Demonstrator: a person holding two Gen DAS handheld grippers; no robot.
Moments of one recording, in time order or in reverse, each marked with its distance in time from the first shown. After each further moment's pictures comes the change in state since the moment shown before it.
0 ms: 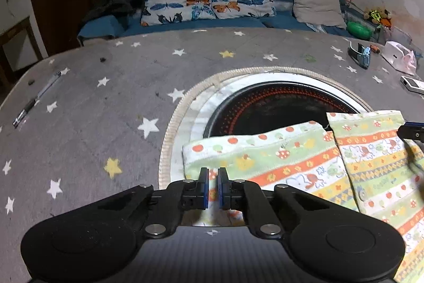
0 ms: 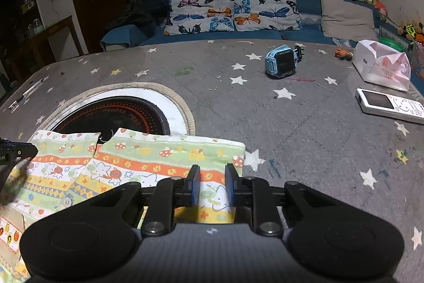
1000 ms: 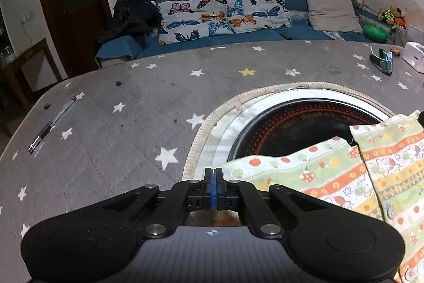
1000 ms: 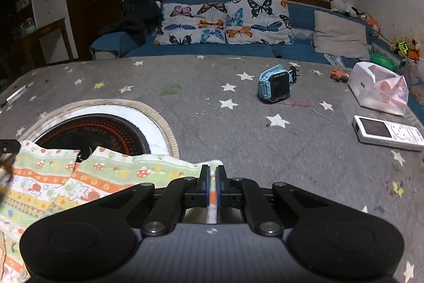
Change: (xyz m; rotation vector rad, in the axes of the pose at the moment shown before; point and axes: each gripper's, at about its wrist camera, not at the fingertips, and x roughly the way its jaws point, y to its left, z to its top) left arm 0.014 0.000 0.012 0.034 -0.073 0.109; right arm 0.022 0.001 0.022 -0.041 -0.048 -0.066
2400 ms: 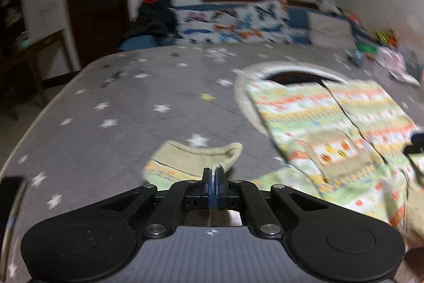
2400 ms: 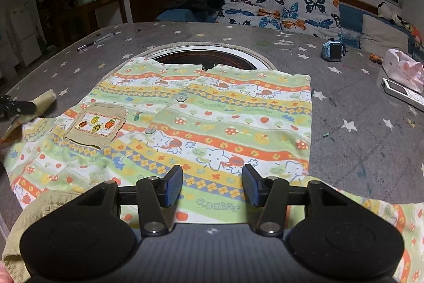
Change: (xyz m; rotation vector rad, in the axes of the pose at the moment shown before) left arm -0.159 0.076 -0.138 -0.122 -0.090 0.015; right arm -0.123 0.076 -0.114 -0.148 0.049 0.189
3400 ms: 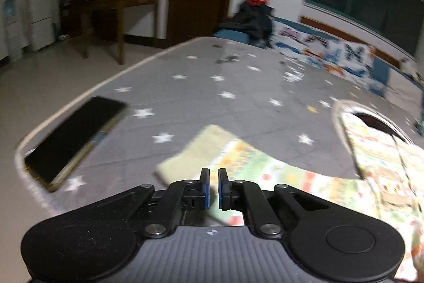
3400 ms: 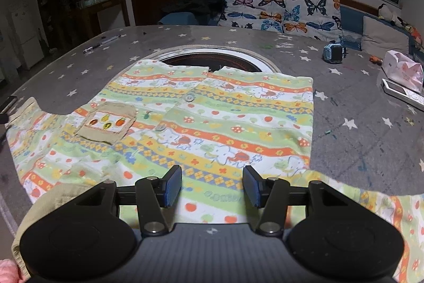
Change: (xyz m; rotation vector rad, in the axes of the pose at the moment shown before) left arm -0.031 0.068 -0.036 -0.330 0.001 0.187; right arm -0.013 0.010 -0.006 0.001 -0.015 0.012
